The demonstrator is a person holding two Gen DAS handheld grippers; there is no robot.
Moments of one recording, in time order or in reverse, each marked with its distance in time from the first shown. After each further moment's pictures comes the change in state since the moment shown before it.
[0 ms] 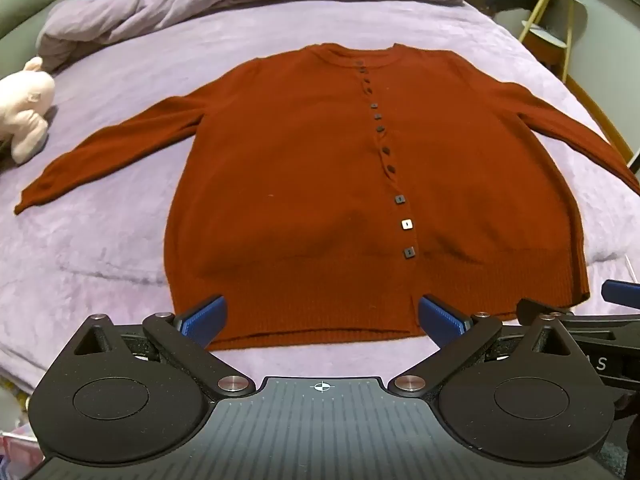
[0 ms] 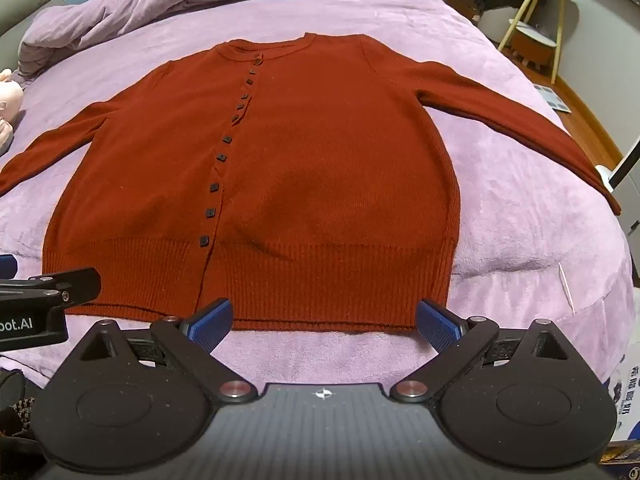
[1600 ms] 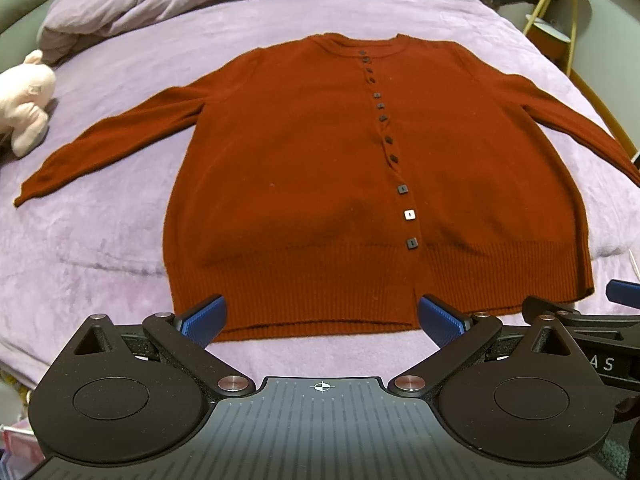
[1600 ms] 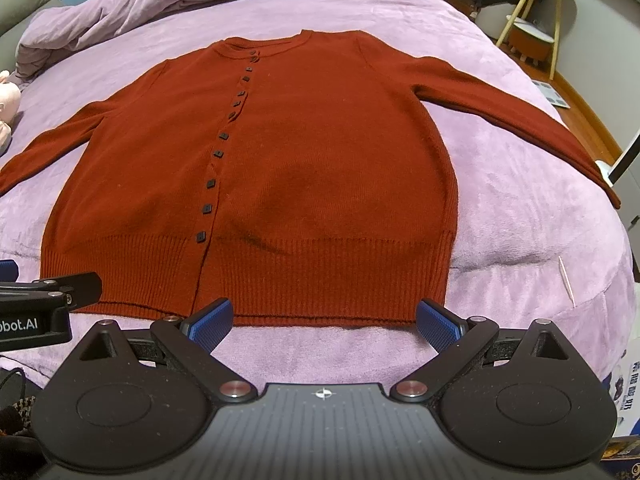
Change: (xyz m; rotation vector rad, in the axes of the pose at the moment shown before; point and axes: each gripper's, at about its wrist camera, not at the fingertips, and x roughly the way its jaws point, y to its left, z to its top) left arm 0.005 -0.002 -0.003 -0.007 0.026 0.006; right arm 0.003 -0.004 -0.004 0.008 0.007 -0.001
